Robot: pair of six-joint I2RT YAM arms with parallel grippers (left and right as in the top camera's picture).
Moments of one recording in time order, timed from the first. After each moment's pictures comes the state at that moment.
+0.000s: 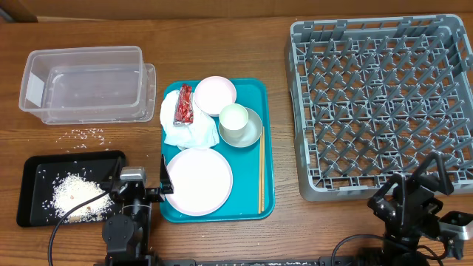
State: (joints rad) left arm 0.07 0.02 0.01 -0.08 0.02 0.01; right arm 0.00 0.01 0.02 0.86 -0.04 0.59
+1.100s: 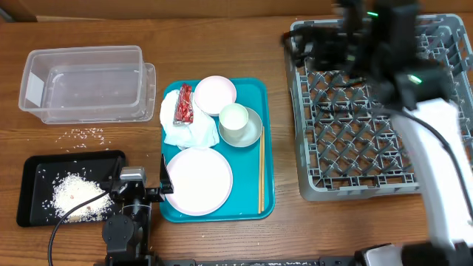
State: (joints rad) left arm 0.07 0.01 0.01 -0.08 0.02 0.01; right arm 0.25 1.61 1.72 -0.74 -0.47 0.32
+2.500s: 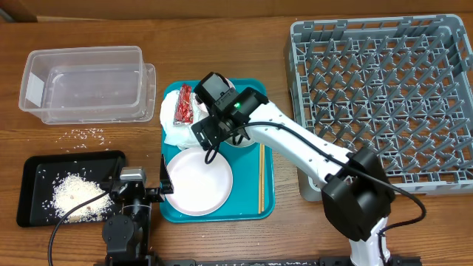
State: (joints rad) left arm 0.06 0.01 0.01 -0.08 0.02 0.01; right arm 0.78 2.06 1.73 -0.87 -0.05 0.23
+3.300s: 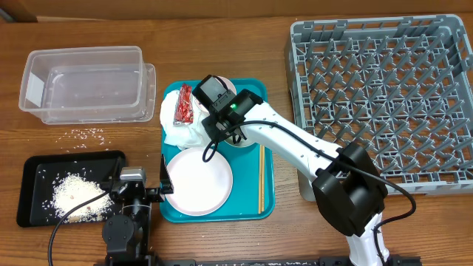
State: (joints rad) left arm 0.06 0.01 0.01 -0.08 0.02 0.01; right arm 0.78 2.10 1.73 -0.83 0.05 0.23
